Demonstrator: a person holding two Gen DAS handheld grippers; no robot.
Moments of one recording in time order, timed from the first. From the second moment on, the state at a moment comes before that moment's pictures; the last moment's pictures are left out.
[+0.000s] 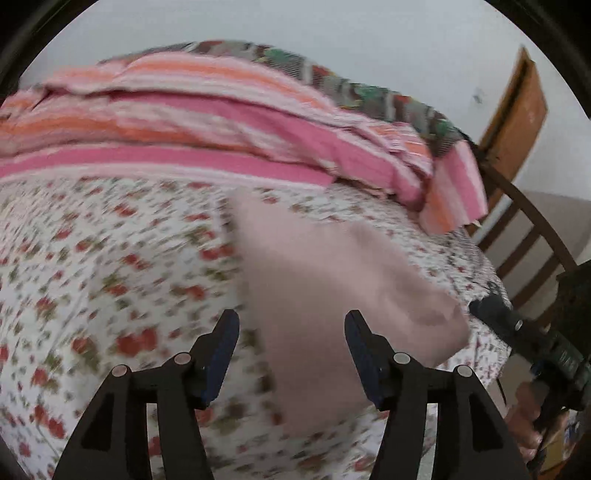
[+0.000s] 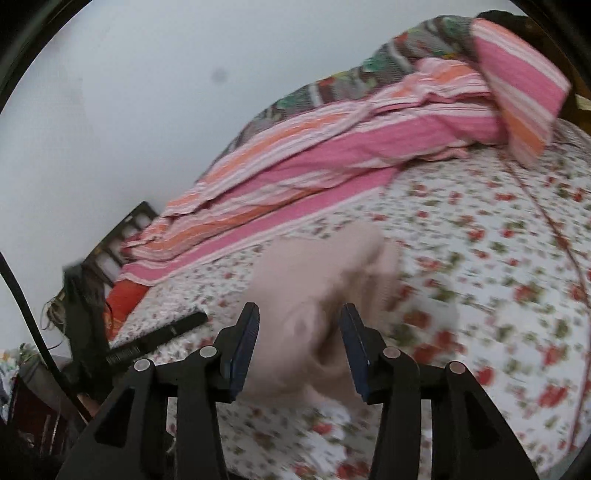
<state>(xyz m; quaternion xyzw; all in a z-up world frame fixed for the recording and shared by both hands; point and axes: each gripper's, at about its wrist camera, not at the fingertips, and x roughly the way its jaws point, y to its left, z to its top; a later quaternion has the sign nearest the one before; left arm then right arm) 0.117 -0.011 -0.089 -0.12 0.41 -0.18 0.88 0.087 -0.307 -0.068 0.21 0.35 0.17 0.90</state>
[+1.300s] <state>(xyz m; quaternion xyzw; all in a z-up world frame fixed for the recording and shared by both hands) 0.138 0.039 -0.094 -0.13 0.41 -0.18 0.88 0.177 -0.326 -0.166 0.26 0.46 0.11 0.85</state>
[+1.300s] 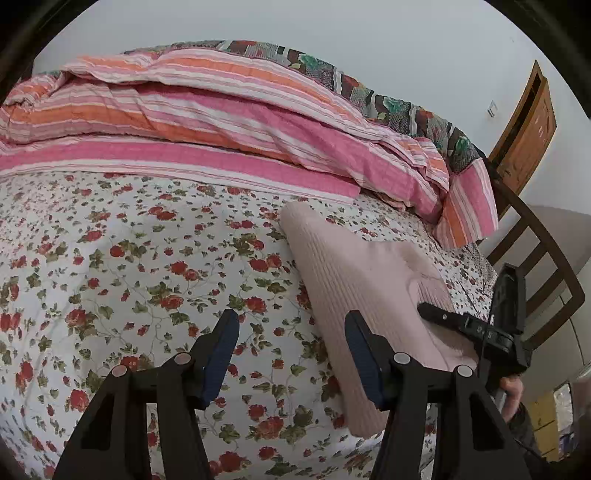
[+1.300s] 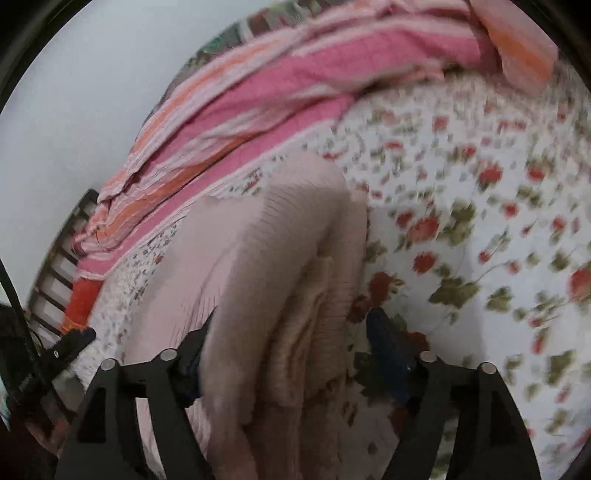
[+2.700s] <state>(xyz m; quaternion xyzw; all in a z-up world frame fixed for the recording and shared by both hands) 0.126 0.150 -0.138 -0.23 0.40 -0.16 0.87 0.249 -0.192 -0.116 0.36 0.39 0.15 0.83</state>
